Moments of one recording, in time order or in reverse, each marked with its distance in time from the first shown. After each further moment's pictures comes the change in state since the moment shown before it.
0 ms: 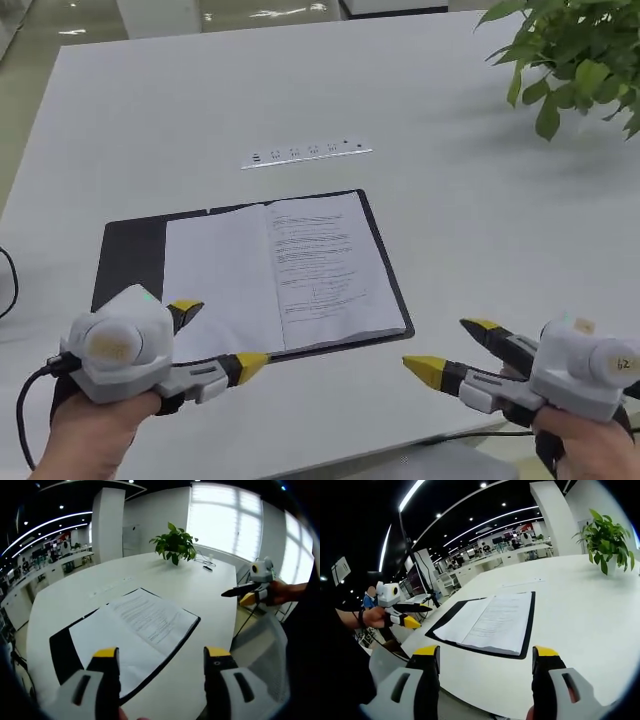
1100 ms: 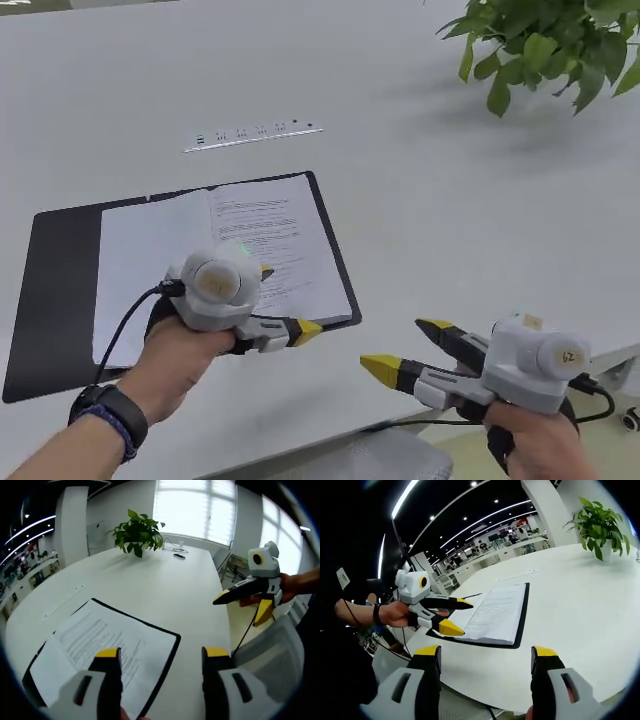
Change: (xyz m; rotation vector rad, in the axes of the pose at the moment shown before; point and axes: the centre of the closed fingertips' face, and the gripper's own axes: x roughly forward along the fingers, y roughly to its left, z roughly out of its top) left arm 0.142 -0.081 0.028 0.149 0.081 -0.234; right arm -0.012 -0.020 -0.016 0.080 0.011 0.009
